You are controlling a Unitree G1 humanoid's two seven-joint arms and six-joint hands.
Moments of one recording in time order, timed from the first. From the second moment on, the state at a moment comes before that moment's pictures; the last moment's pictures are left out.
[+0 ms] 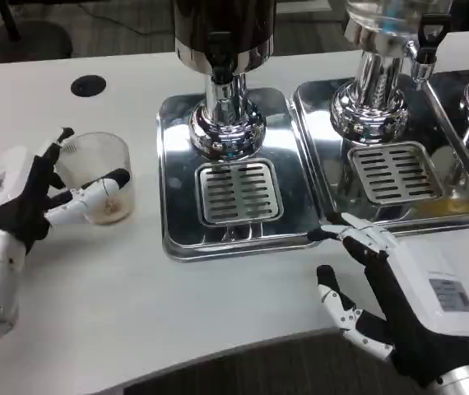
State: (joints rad) left arm -0.63 0.51 -0.26 1.27 0.45 -0.44 0.33; right arm 0.23 -0.35 0.28 -0.08 -0.74 -0.19 -0.30
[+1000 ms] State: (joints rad) left arm -0.61 0.51 -0.27 1.27 0.44 -0.50 0.38; right arm 0.26 -0.33 0.25 -0.09 -0.65 -0.22 -0.27
